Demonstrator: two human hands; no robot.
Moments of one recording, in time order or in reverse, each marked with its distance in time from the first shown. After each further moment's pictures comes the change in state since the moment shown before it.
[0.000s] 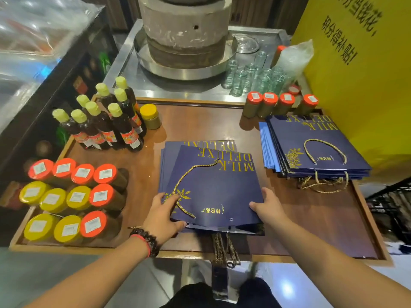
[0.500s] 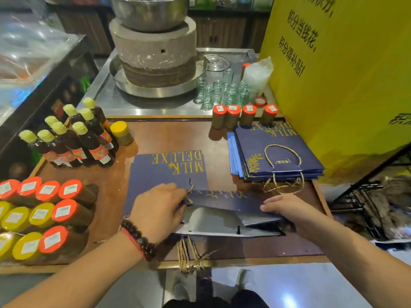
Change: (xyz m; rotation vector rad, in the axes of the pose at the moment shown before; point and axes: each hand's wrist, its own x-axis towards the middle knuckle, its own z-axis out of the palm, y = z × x) left_hand -0.043 0.167 -0.005 0.575 0.329 0.551; right_hand -0.038 0.012 -0.172 0.049 -0.158 0.094
